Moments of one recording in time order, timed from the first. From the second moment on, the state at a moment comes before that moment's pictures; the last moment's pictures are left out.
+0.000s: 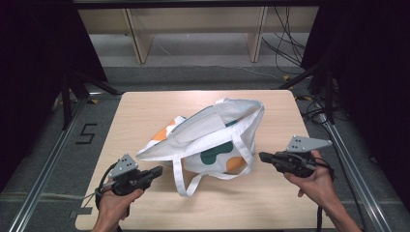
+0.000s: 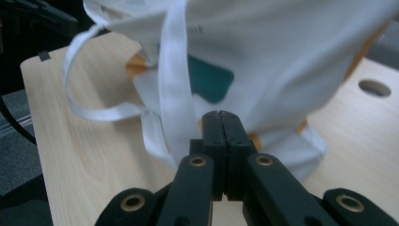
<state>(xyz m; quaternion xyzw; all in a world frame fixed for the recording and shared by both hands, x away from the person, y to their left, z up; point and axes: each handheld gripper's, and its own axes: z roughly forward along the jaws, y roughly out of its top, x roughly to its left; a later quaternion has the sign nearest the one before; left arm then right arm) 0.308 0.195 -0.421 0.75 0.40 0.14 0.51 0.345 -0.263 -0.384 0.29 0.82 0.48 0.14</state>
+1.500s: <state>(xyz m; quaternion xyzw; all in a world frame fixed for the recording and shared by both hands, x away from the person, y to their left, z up) 0.471 0.162 -0.435 0.81 0.42 0.15 0.39 0.489 -0.188 -0.404 0.30 0.91 0.26 0.14</state>
